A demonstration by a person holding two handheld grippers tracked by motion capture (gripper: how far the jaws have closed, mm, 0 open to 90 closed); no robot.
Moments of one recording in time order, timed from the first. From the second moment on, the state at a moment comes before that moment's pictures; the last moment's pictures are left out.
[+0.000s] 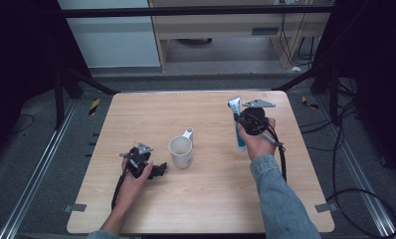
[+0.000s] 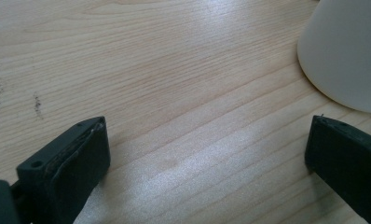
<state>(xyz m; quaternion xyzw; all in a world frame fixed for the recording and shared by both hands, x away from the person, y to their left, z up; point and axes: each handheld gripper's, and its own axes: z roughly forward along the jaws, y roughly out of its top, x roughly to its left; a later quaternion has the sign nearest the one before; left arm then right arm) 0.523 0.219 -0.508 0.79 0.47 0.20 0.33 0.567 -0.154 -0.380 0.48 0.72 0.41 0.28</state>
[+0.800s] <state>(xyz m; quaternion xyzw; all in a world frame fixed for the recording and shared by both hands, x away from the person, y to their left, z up) 0.523 0.218 -0.509 0.79 0.47 0.20 0.33 0.562 -0.109 -0.369 0.47 0.69 0.47 0.29</state>
